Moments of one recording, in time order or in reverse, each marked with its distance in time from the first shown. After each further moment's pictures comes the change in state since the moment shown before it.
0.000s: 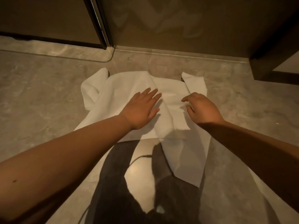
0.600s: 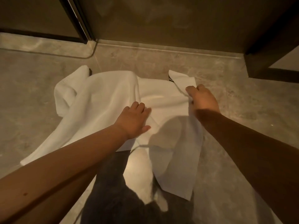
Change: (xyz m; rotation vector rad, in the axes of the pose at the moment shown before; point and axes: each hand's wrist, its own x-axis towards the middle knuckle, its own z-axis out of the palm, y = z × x) left_hand 0.033 0.010 0.057 0.250 -0.128 -0.007; right_hand 0.033 0.058 0.011 -0.130 0.009 0.238
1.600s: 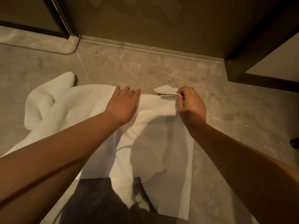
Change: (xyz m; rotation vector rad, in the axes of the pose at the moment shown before) left_hand 0.038 0.005 -0.028 -0.016 0.029 -0.123; right_hand -0.023 0.004 -0.010 0.301 0.226 0.057
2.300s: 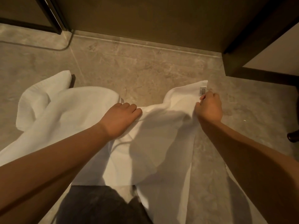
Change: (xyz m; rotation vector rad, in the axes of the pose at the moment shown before) left_hand -0.030 0.008 0.022 0.055 0.224 0.346; right_hand -0.003 0.058 -0.013 -0.209 0.012 0.462
